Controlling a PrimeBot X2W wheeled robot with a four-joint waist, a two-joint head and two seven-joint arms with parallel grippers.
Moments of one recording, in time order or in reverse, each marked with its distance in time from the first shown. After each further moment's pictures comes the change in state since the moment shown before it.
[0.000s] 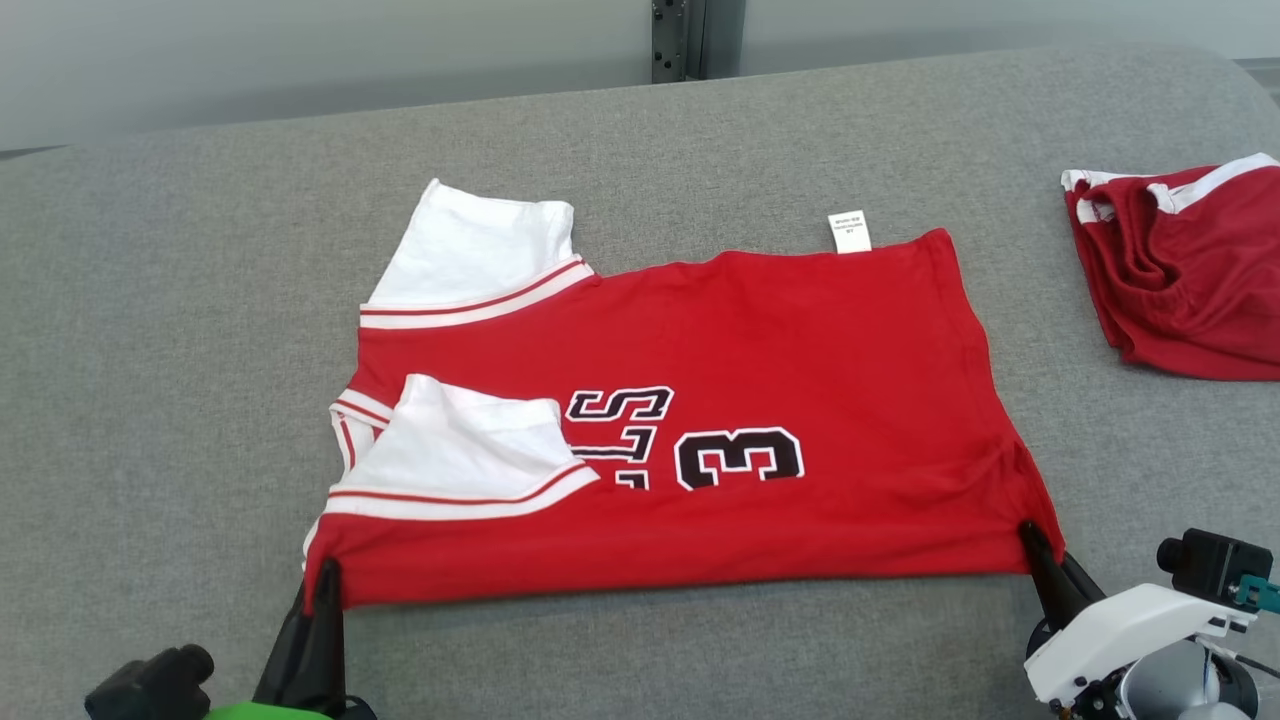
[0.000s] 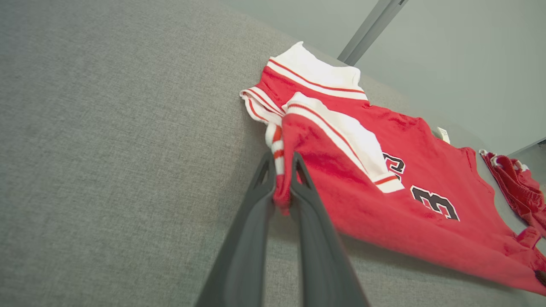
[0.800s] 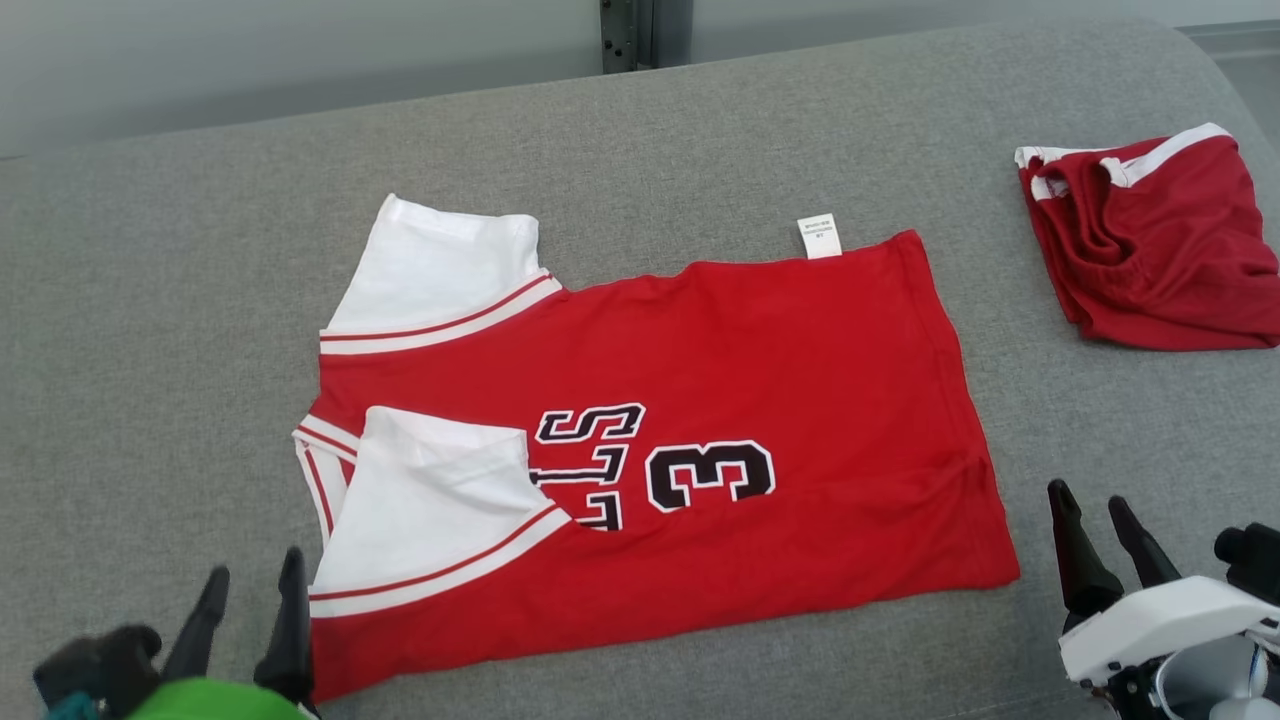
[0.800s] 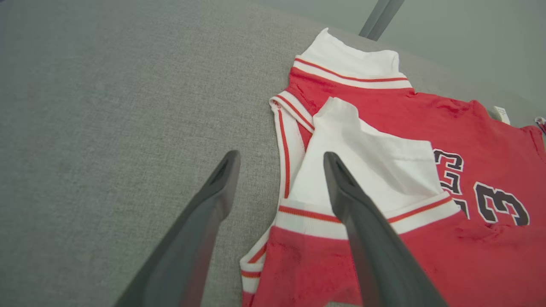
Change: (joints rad) left arm 0.004 0.087 0.026 0.027 0.039 0.049 0.032; right arm 0.033 0.034 -0.078 -0.084 -0.058 -0.001 -0.065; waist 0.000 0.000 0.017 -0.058
